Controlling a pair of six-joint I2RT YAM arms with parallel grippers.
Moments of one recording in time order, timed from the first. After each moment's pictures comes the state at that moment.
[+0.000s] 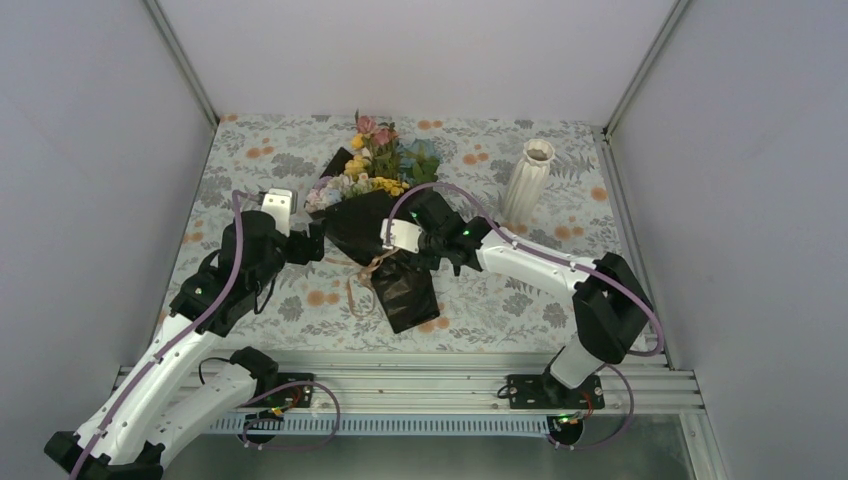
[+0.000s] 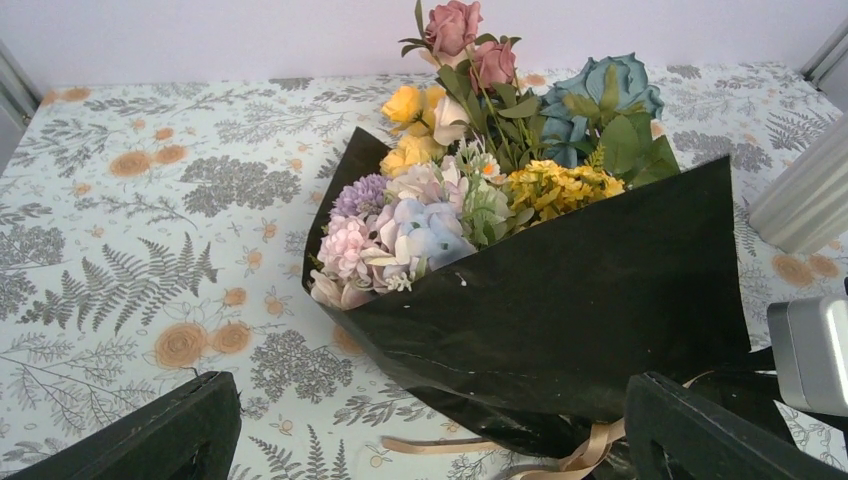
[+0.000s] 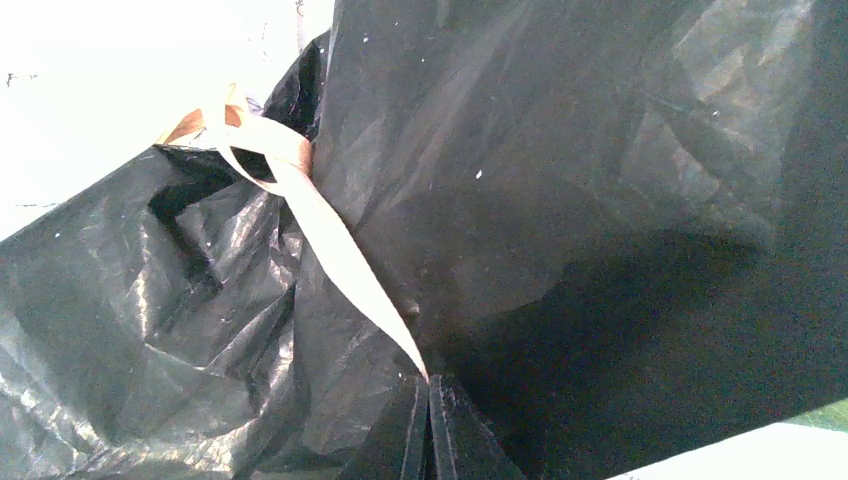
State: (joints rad) left arm -0.50 0.72 0.85 -0.61 -0.23 -0.24; right arm 0.83 1.61 1.14 -0.42 0.01 -0.65
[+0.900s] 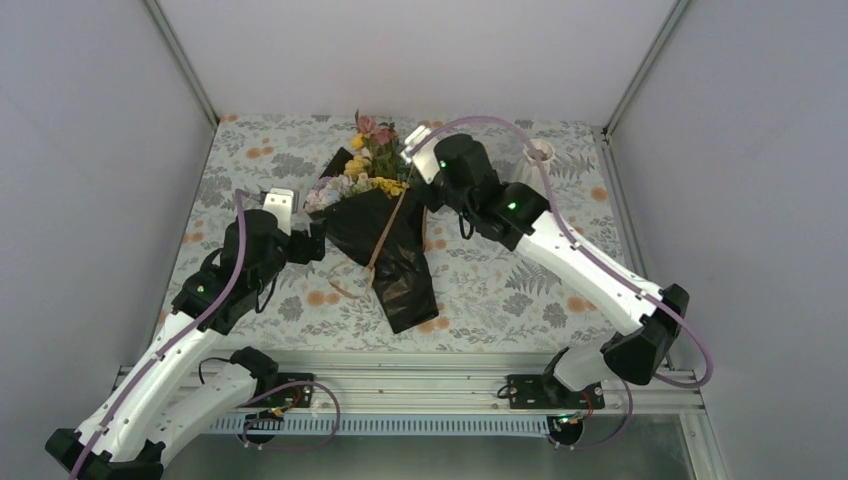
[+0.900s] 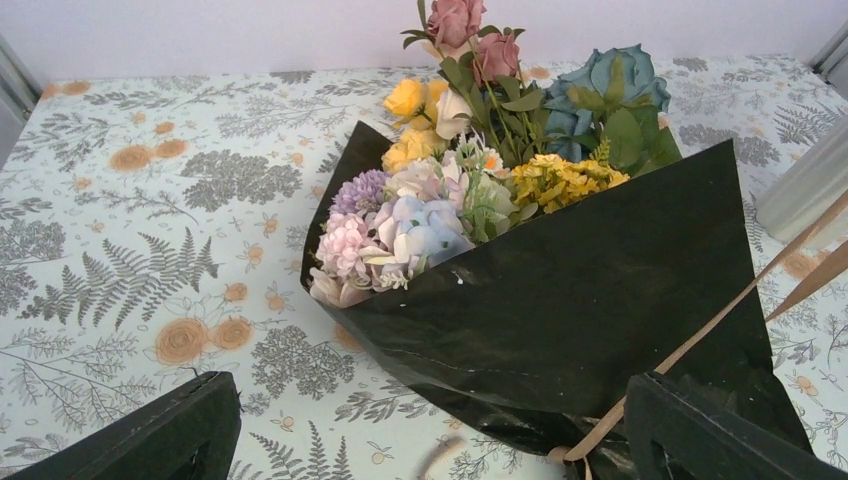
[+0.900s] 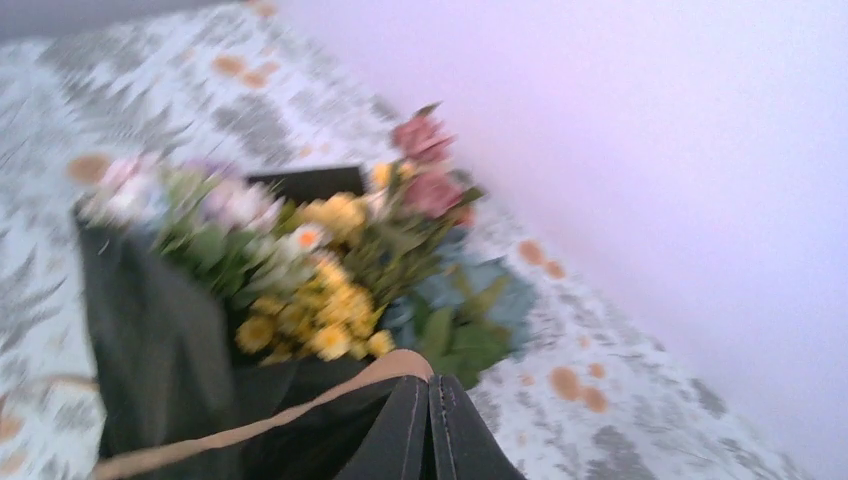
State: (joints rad) left arm -0.50 0.73 0.85 -0.61 -0.24 -0.24; right arm 0.83 1.46 1.48 -0.54 0.26 -0.27
